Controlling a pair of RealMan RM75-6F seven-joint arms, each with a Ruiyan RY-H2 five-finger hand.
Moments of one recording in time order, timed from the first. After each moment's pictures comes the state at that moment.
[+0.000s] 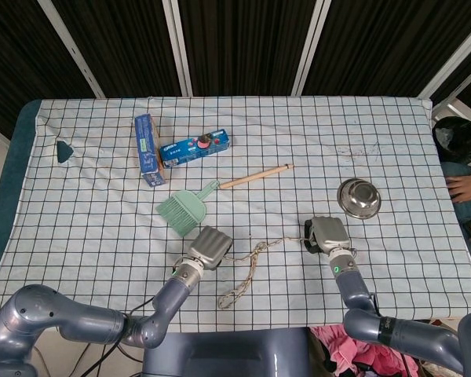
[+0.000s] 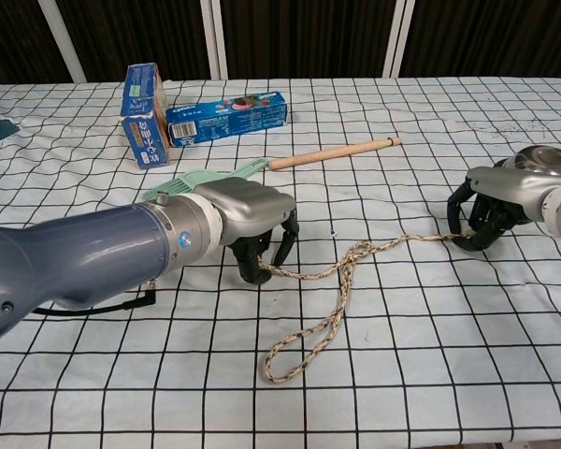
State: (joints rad) left arm -1.10 -1.84 -0.12 -1.50 0.56 1.00 0.89; right arm 0.72 -1.57 0.15 -1.44 -0.66 0.94 -0.47
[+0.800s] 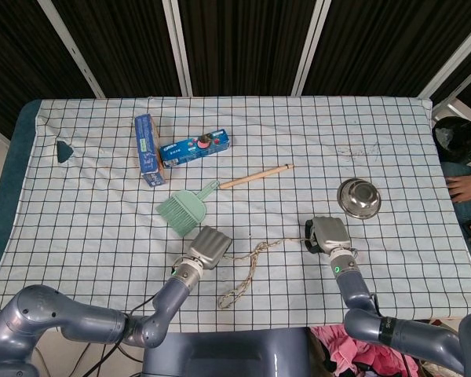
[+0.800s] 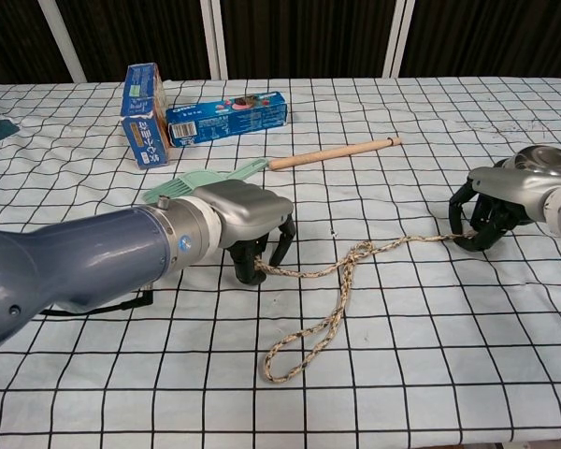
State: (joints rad) left arm -1.10 -1.85 -0.11 -1.47 0.55 1.00 0.91; right arm 0.71 -1.56 0.15 -1.44 -0.66 0.94 -0.47
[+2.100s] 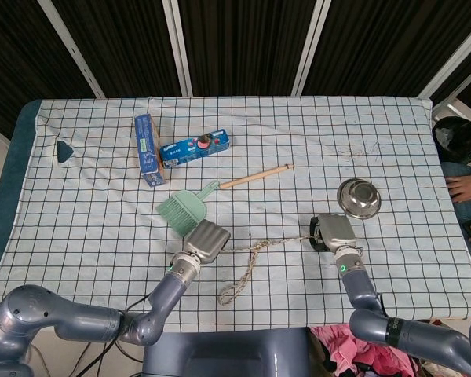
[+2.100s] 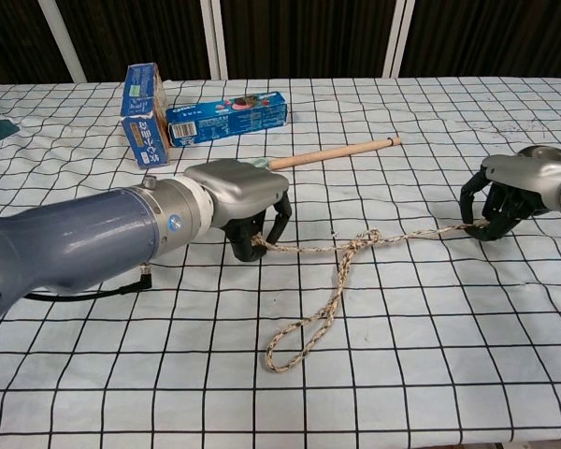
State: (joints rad) left arm -1.07 -1.81 -0.13 -1.50 0.62 1.02 0.86; right arm 0.70 -1.51 0.16 -1.48 -0.67 0.96 -0.45
